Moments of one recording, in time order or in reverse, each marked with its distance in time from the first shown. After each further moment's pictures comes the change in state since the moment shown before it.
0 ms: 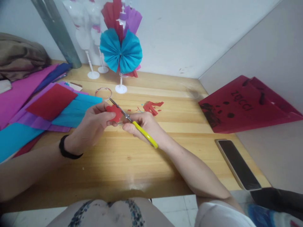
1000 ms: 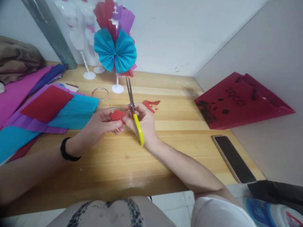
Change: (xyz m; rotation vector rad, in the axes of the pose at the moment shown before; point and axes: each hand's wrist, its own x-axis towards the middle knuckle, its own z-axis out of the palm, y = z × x) left_hand -0.004 -0.003 0.005 0.240 -0.161 -0.159; right_hand 0.007 0.012 0.025 0.278 0.467 -0.067
